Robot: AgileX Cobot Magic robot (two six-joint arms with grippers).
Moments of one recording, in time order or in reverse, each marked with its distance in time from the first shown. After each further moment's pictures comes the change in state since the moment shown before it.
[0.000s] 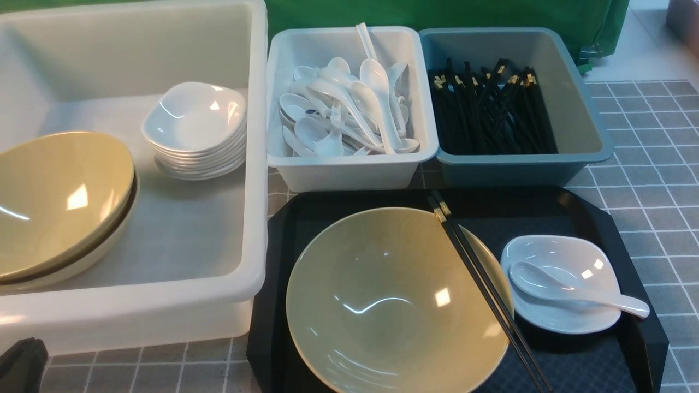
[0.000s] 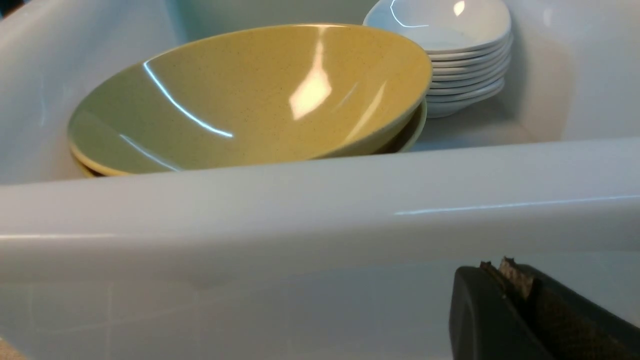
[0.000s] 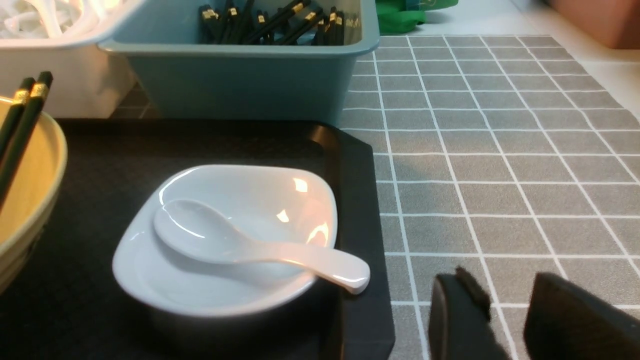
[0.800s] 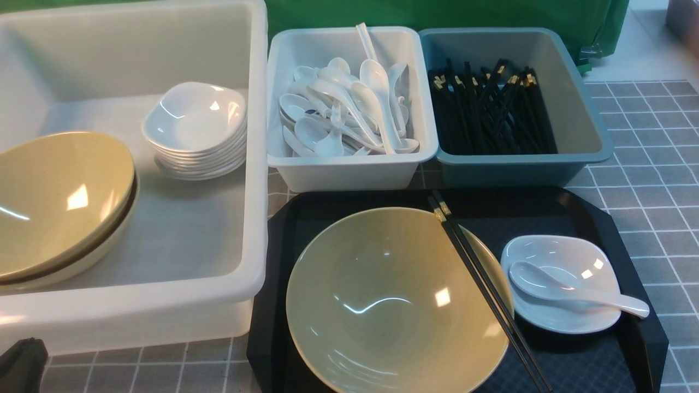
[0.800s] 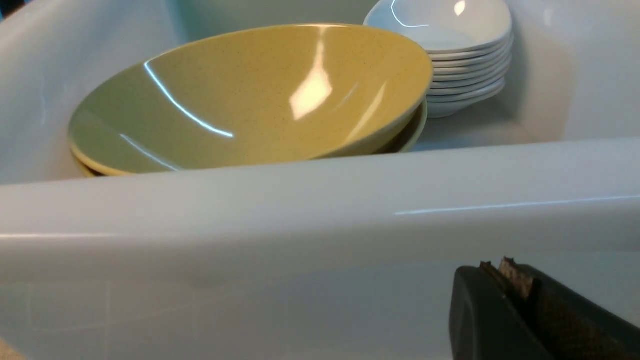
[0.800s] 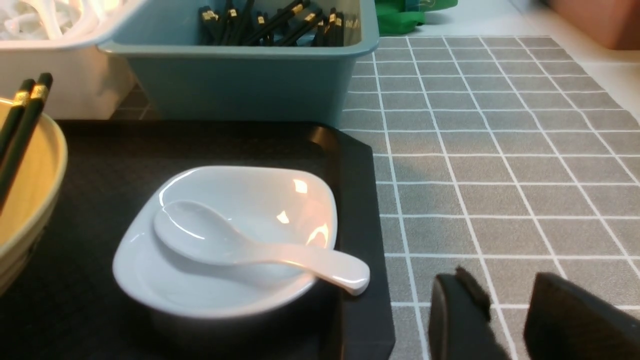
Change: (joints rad) right arm 0.000 0.000 0.000 -0.001 -0.003 0.001; left arm 0.000 0.000 0.000 -0.013 0.000 0.000
